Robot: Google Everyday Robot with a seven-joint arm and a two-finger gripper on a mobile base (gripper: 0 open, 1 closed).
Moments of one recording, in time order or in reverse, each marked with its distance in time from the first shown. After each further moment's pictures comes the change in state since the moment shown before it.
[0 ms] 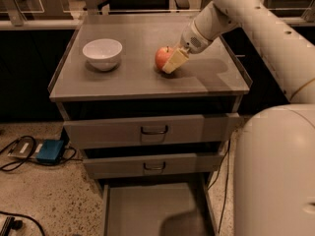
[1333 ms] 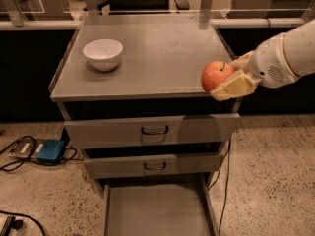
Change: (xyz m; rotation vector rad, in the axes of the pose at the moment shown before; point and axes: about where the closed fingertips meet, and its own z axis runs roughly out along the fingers) arm 0.084 0.147 -0.164 0.182 -0.083 0.102
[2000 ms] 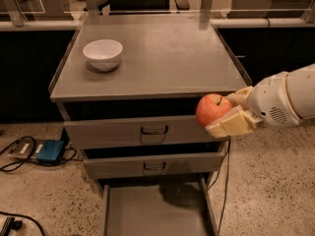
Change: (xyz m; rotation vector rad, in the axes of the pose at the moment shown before) arm 0.034 0.082 -0.001 -0.073 -0.007 0.062
